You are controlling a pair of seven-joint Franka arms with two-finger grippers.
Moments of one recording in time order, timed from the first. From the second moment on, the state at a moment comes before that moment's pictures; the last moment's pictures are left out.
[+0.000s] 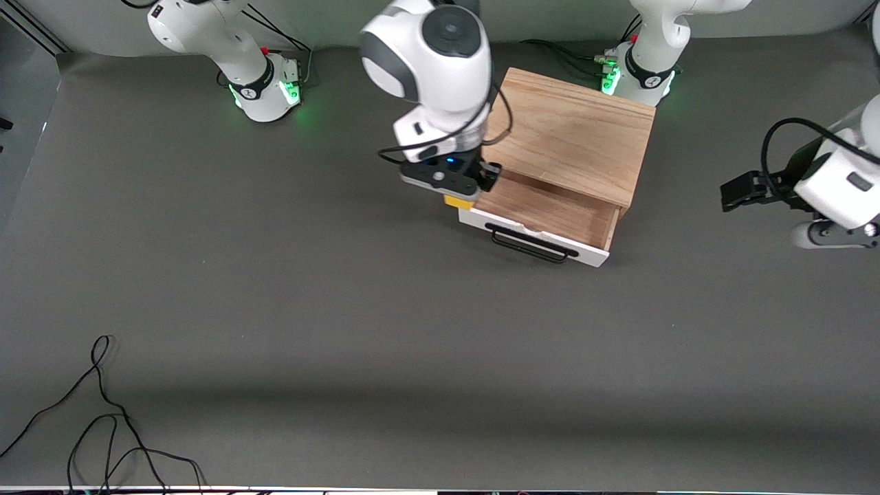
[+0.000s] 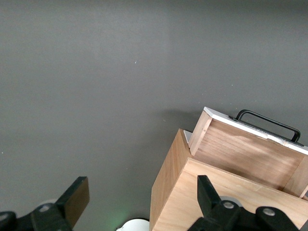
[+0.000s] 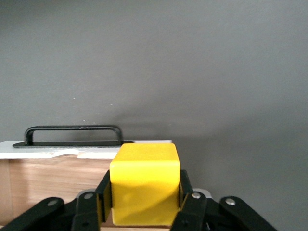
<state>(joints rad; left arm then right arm) -0.05 0.19 -0.07 -1.28 0.01 1.34 -0.15 0.94 0.62 -0.07 -1.11 0.02 1.76 1.29</state>
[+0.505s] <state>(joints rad) 0.04 0.03 -0.15 -1.49 0.01 1.46 -0.15 1.00 0.79 -0.07 -1.01 0.02 1.83 1.35</state>
